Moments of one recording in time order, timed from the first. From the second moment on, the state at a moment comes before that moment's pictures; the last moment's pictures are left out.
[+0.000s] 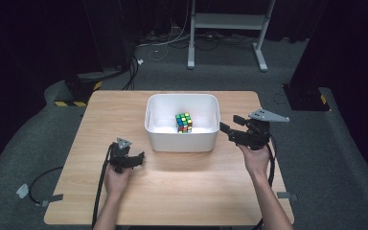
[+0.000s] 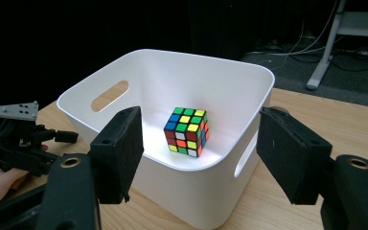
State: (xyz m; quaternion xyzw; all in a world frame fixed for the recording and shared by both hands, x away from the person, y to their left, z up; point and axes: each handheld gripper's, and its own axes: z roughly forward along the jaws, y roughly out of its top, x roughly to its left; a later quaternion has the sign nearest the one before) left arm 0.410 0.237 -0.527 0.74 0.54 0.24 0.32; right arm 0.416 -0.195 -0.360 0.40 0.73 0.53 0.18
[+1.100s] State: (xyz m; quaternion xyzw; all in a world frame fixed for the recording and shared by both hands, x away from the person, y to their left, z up) left arm 0.410 0.237 -0.527 0.74 0.54 0.24 0.32; right arm 0.404 -0.204 -0.377 0.41 0.72 0.53 0.18
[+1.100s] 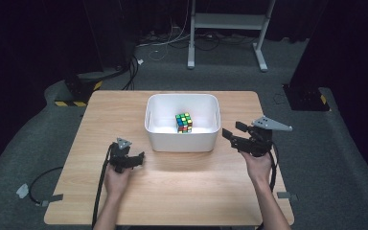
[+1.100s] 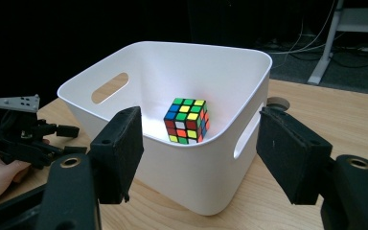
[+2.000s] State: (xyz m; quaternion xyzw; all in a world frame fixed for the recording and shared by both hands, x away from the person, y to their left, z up) left arm 0.410 0.237 -0.527 0.74 0.54 0.24 0.32; right arm 0.394 -0.208 -0.394 0.41 0.72 0.53 0.18
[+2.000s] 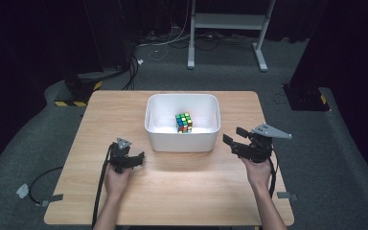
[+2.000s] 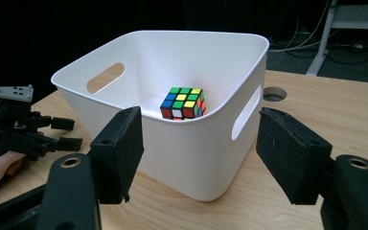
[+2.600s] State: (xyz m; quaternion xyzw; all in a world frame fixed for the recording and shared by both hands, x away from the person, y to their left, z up) left arm 0.410 0.237 -0.527 0.74 0.54 0.24 0.32; right arm 0.389 -0.213 -0.406 0.42 0.71 0.53 0.17
